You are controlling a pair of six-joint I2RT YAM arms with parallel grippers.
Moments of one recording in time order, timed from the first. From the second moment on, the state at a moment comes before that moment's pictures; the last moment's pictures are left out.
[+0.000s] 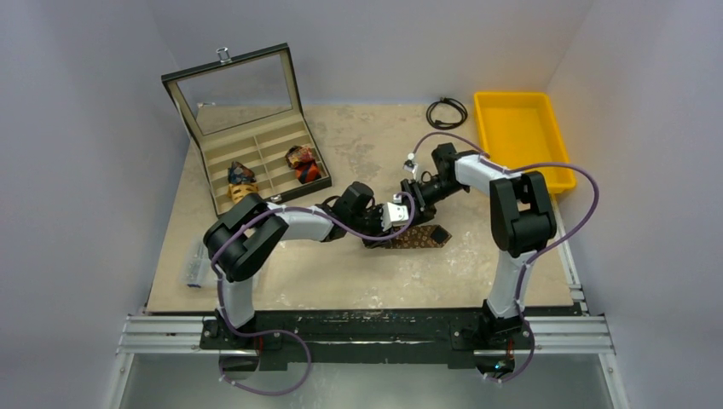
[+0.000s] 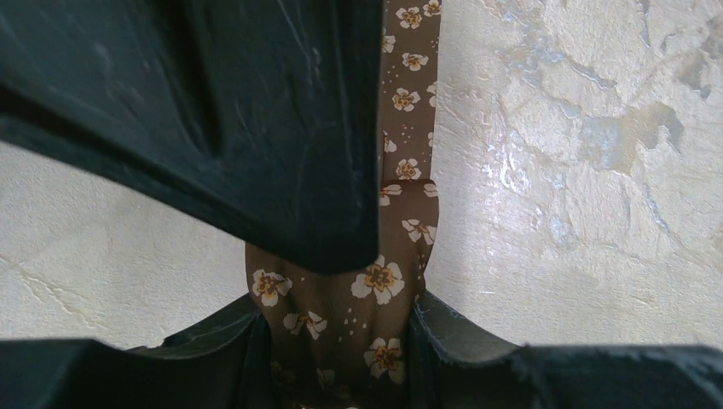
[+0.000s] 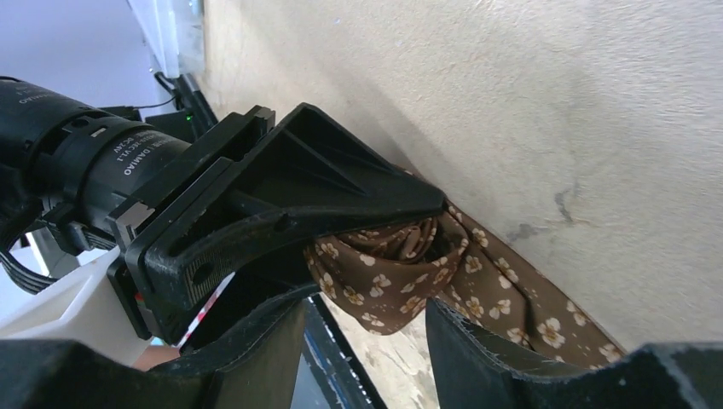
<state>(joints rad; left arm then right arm) -0.79 1.89 0.97 0.18 0.49 0.42 0.23 1.95 1.29 -0.85 -0.92 -0.10</state>
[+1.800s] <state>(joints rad) -0.83 2.03 0.96 0.56 0.54 0.21 0.26 2.02 1.31 -0.88 -0.57 -0.14</state>
